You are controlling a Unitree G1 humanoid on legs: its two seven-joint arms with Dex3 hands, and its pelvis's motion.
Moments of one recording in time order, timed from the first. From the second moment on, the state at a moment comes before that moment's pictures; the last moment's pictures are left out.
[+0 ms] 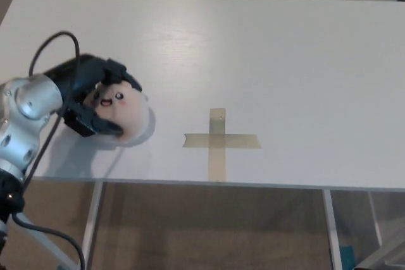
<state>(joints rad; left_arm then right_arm) -0.75 0.56 -0.26 0.62 0.41 0.04 -0.47 -0.26 -0.22 -0.20 1.29 -0.03 -0.15 0.02</state>
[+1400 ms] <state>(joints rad) -0.80 0.76 0.03 0.12 0.30 0.07 -0.53 -0.26 -0.23 -0.20 1.29 -0.03 -0.15 0.02</state>
